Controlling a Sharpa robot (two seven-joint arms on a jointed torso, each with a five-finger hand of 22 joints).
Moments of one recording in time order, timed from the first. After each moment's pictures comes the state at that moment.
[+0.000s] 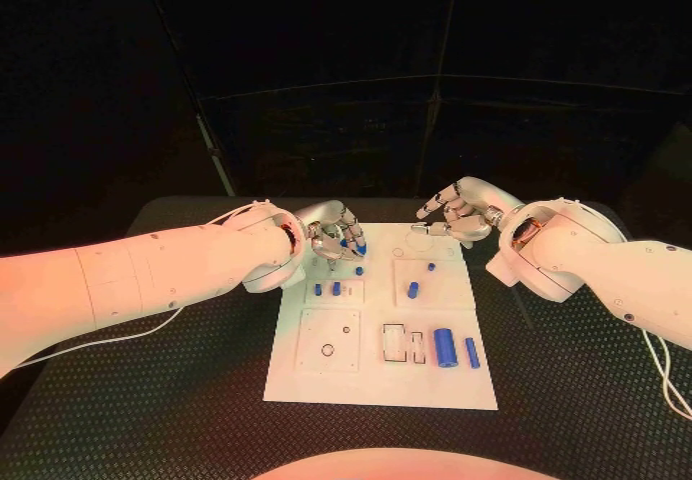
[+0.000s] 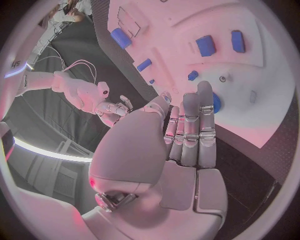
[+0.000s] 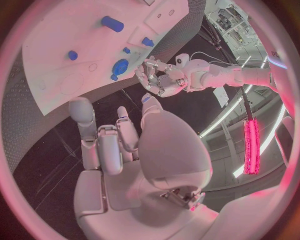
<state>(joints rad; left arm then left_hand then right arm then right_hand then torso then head) 1.29 -0.64 -0.18 1.36 -1.00 -0.24 -0.09 1.48 -0.09 0.18 0.18 0.15 0.75 0.18 0.45 0.20 0.87 0.11 0.53 0.24 1.22 0.02 0.84 0.71 0.17 1.17 0.12 0.59 0.53 1.13 -0.82 0.13 1.54 -1.18 -0.27 -0.16 1.35 -0.05 -0.07 0.29 0.32 0.90 0.16 0.17 0.07 1.35 0.08 1.32 1.26 1.46 0.00 1.47 1.31 0.13 1.21 0.11 1.15 0.73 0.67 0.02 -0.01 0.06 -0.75</state>
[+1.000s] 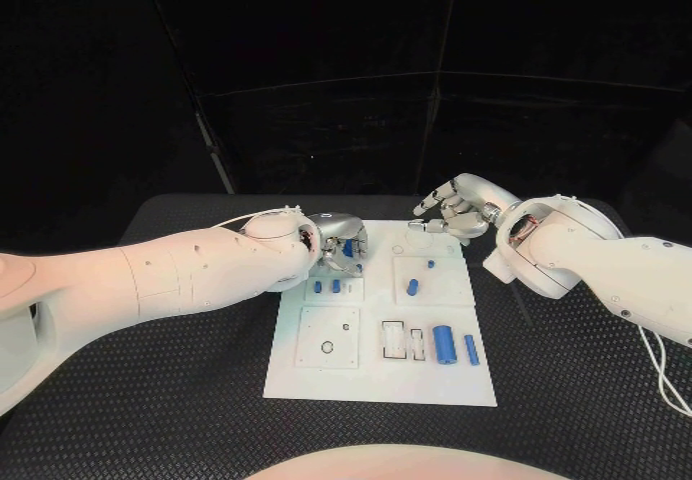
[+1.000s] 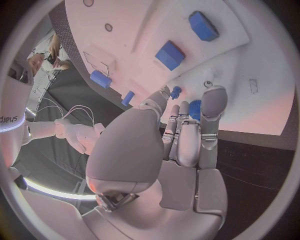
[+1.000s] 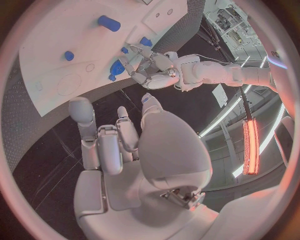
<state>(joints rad) 1.26 -0.52 -0.21 1.21 -1.36 -0.16 -0.04 1.46 -0.13 0.19 0.11 0.13 0.88 0.15 0.30 0.07 0.92 0.09 0.44 0.08 1.46 0.01 1.33 1.17 0.15 1.39 0.10 0.89 0.80 1.13 -0.82 0.13 1.54 -1.18 -0.27 -0.15 1.35 -0.05 -0.07 0.29 0.32 0.90 0.16 0.17 0.07 1.35 0.08 1.32 1.26 1.46 0.00 1.47 1.31 0.13 1.21 0.11 1.15 0.73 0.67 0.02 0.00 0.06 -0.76</state>
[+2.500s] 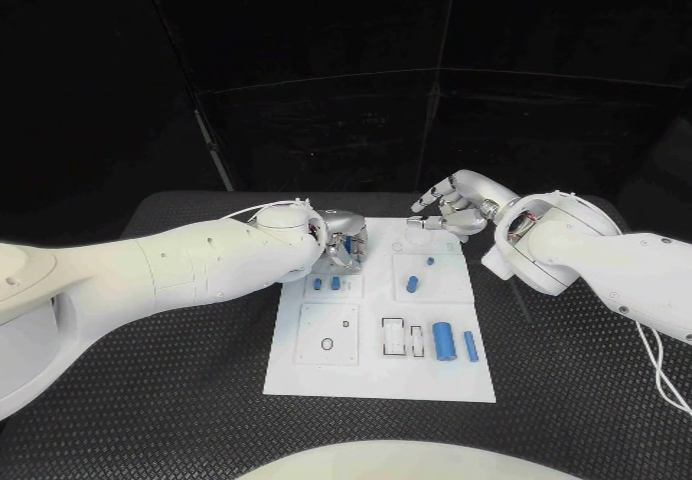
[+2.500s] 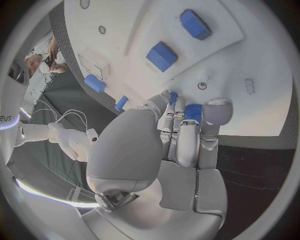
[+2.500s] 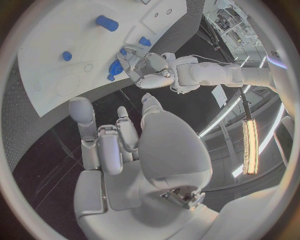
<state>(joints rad) 1.26 -0.47 -0.20 1.15 -1.38 -0.08 -0.09 1.47 -0.09 0.34 0.07 0.13 1.02 0.14 0.26 0.07 1.05 0.07 0.38 0.06 1.47 -0.01 1.34 1.15 0.14 1.40 0.09 0.98 0.92 1.13 -0.81 0.13 1.54 -1.18 -0.27 -0.15 1.35 -0.05 -0.08 0.29 0.32 0.90 0.16 0.17 0.07 1.35 0.08 1.32 1.26 1.46 0.00 1.47 1.31 0.13 1.21 0.11 1.15 0.73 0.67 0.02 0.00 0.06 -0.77</state>
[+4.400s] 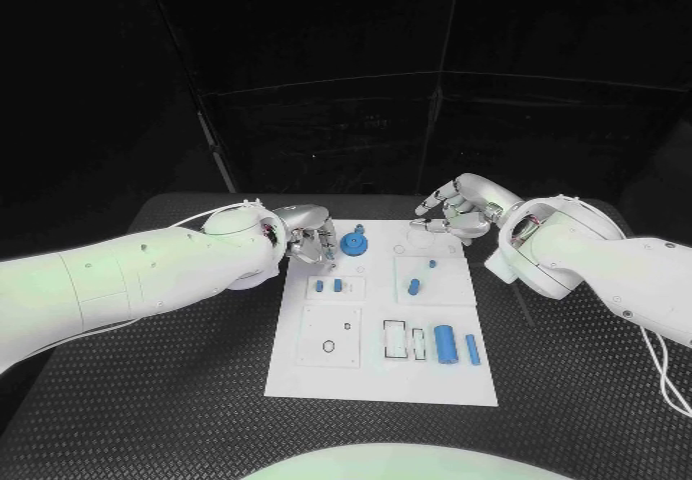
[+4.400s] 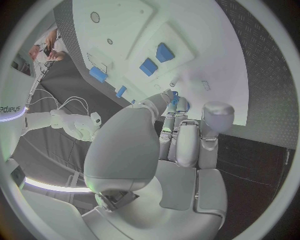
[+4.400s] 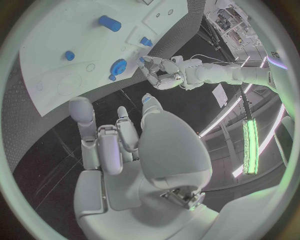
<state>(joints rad) 1.25 -0.68 -0.15 1.31 -1.33 -0.17 -0.09 1.42 -0.12 0.46 0.00 0.13 1.07 0.14 0.19 0.07 1.13 0.07 0.25 0.06 1.47 -0.01 1.35 1.12 0.14 1.40 0.09 1.02 0.98 1.13 -0.81 0.13 1.53 -1.18 -0.27 -0.15 1.35 -0.04 -0.08 0.29 0.32 0.90 0.16 0.17 0.07 1.35 0.08 1.32 1.26 1.46 0.00 1.47 1.31 0.13 1.21 0.11 1.14 0.73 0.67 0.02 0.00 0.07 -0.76</state>
